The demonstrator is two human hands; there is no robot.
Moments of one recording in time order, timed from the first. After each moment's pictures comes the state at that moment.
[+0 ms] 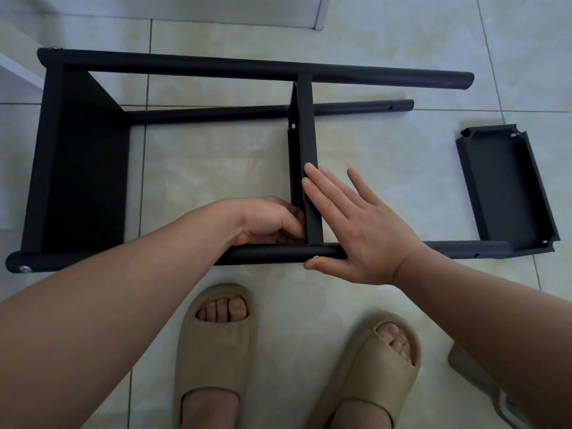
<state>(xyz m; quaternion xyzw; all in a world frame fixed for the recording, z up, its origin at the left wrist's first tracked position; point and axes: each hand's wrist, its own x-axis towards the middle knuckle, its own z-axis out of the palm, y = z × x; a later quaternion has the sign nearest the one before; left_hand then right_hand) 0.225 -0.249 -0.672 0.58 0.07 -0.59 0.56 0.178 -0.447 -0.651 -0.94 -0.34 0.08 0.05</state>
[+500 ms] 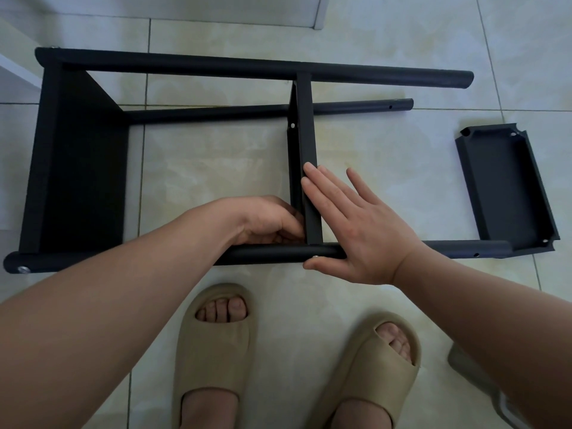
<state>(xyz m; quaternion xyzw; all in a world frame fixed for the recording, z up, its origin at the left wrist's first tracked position) 0.227 -0.249 -0.673 0.61 0.08 -0.58 0.53 0.179 -0.447 -0.650 -0.94 -0.34 0.08 0.06</state>
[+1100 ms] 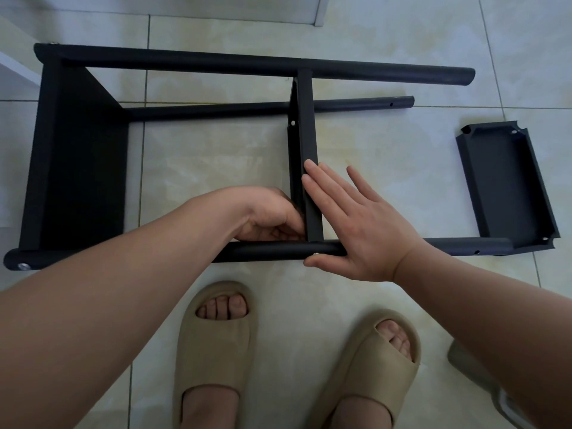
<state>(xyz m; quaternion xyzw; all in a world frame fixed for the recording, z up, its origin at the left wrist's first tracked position) 0.233 -0.254 -0.663 0.61 0.10 -0.59 0.52 0.178 -0.447 -0.649 -0.94 -0.33 0.09 0.06</state>
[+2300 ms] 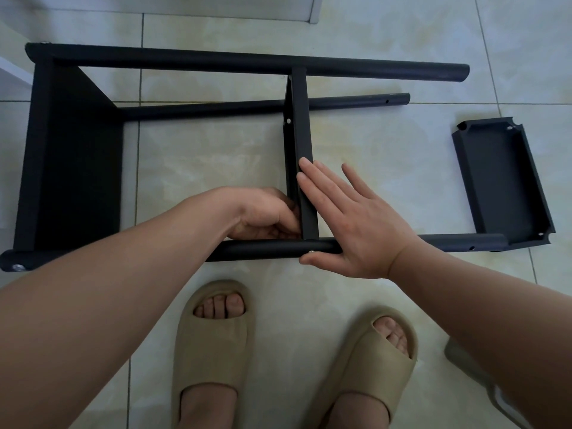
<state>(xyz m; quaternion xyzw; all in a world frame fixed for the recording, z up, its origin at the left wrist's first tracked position) 0.234 -0.250 -0.670 0.60 0.07 -0.60 0.52 0.179 -0.447 -0.652 -0.94 -0.34 0.08 0.06</state>
